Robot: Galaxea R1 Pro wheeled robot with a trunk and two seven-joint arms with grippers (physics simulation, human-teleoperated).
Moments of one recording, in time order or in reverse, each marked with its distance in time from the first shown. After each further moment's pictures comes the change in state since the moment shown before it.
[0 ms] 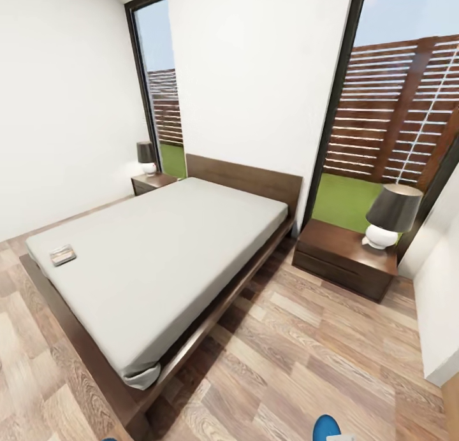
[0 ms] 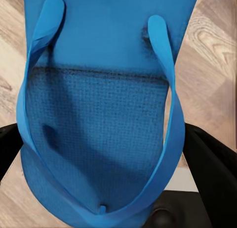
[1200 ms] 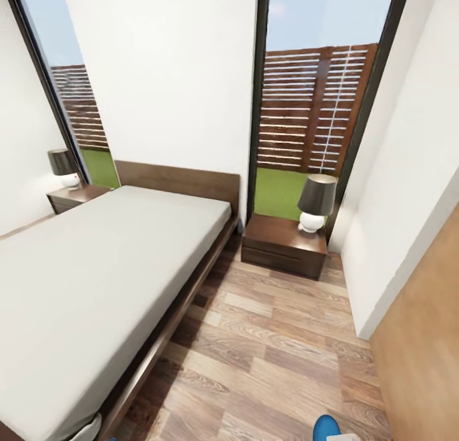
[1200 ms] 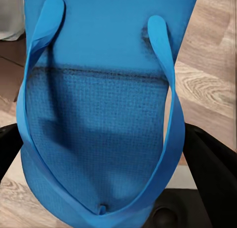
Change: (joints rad) left arm 0.000 -0.001 -0.031 0.001 -0.001 -0.002 -0.001; right arm 0.000 -0.001 0.000 0.000 0.000 0.000 0.002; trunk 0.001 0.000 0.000
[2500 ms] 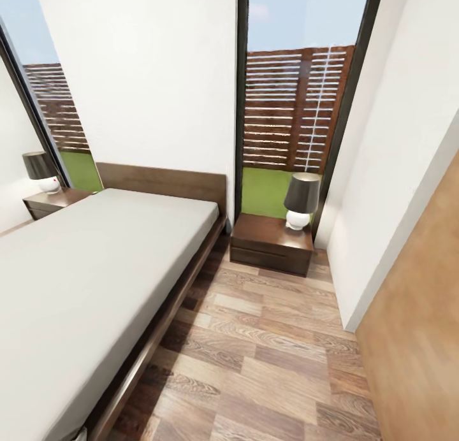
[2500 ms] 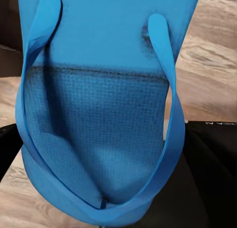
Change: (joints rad) left arm 0.000 -0.052 -0.029 -0.001 0.002 0.178 -0.018; right arm 0.034 0.001 -0.001 0.058 0.000 0.003 0.008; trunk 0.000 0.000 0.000
